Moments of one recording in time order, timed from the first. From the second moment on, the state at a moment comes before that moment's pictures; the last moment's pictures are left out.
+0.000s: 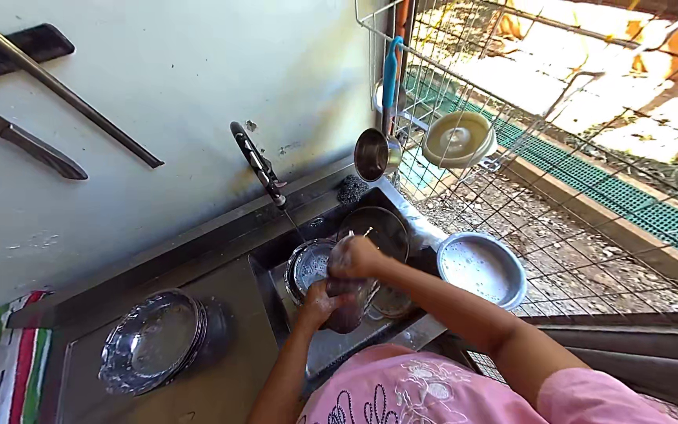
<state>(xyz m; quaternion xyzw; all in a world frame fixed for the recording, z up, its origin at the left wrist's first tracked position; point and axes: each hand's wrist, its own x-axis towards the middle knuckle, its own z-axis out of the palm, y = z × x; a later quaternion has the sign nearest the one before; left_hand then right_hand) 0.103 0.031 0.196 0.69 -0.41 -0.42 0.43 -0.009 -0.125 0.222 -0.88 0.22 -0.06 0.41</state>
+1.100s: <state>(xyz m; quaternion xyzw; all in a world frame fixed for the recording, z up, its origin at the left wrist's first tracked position) 0.117 0.090 0.240 0.71 -0.05 -0.25 0.65 0.036 -0.106 0.164 -0.76 0.30 -0.15 0.56</state>
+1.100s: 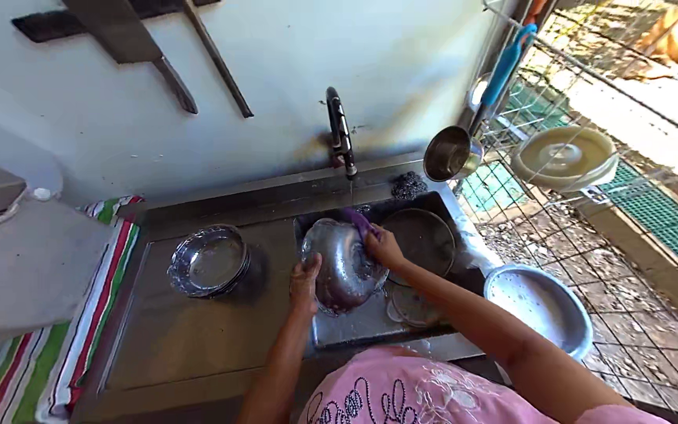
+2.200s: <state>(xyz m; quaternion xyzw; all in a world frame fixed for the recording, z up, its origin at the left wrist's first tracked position) 0.146 -0.010 0.063 0.68 -0.62 -0.38 -0.08 -0.265 -0.185 0.119 -0.58 0.62 -0.23 0.48</state>
